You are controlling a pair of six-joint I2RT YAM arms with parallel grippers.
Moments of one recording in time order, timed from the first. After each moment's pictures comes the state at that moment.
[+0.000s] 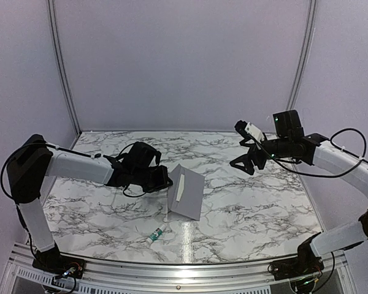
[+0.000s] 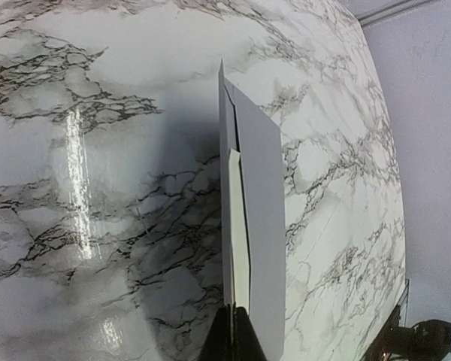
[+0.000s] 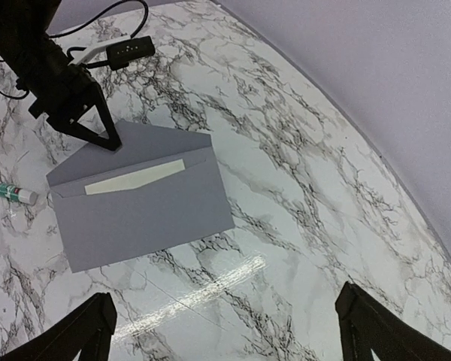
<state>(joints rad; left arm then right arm) -0.81 1.83 1.09 0.01 0.16 -0.86 0.39 1.28 1.06 -0.43 -0.46 -0.49</state>
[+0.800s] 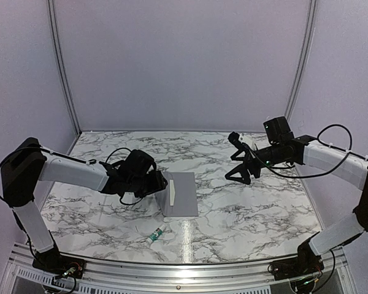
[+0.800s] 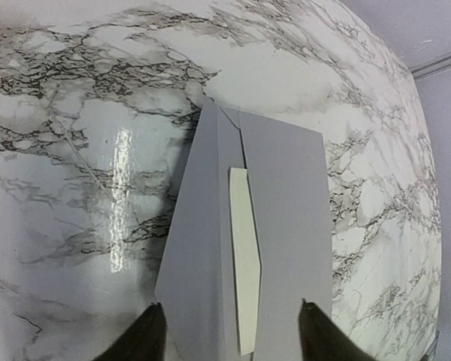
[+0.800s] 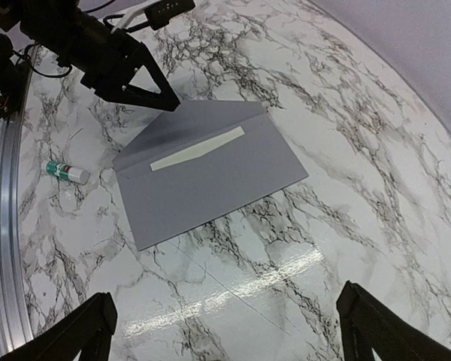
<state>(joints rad) -0.84 1.76 0.97 0.02 -0.12 -0.97 0.39 1.39 1.03 -0.48 -0.65 -0.52</state>
